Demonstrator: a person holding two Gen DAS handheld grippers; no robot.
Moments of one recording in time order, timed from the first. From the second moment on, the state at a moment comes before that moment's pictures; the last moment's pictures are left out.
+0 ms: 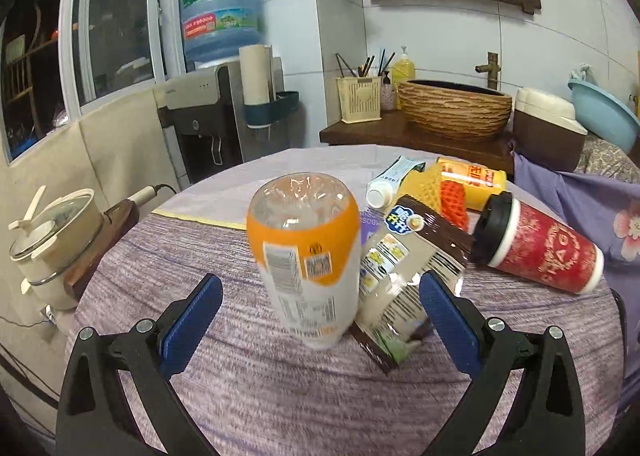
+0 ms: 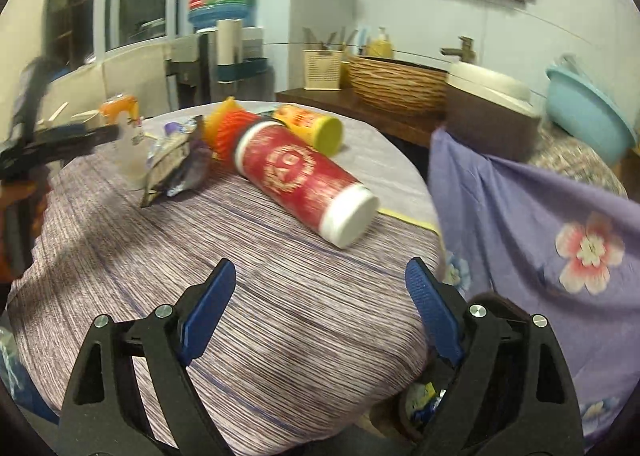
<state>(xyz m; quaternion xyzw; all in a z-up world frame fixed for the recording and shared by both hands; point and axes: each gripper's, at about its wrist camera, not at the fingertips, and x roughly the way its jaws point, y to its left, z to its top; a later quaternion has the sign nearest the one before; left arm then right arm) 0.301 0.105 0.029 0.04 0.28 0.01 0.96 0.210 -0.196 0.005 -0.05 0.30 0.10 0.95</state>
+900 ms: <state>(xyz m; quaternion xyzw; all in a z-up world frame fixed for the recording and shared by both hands) 0.279 0.141 0.042 -0.02 0.28 -0.04 0.96 0.339 -0.096 -0.002 -0.28 0.32 0.14 0.89</state>
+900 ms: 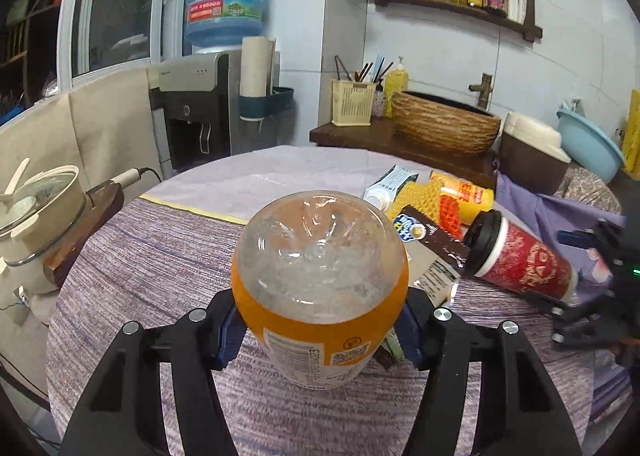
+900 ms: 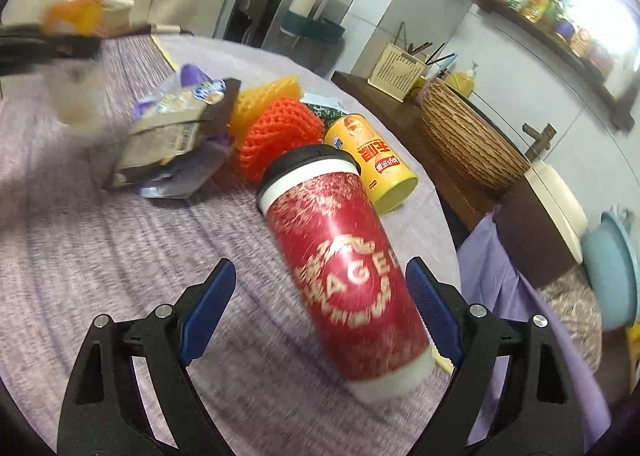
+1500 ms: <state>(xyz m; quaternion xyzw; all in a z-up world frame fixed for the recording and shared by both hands) 0.213 0.140 0.051 -0.03 0.24 -0.07 0.97 0.414 -0.062 -0.044 -0.39 0.36 0.11 0.84</state>
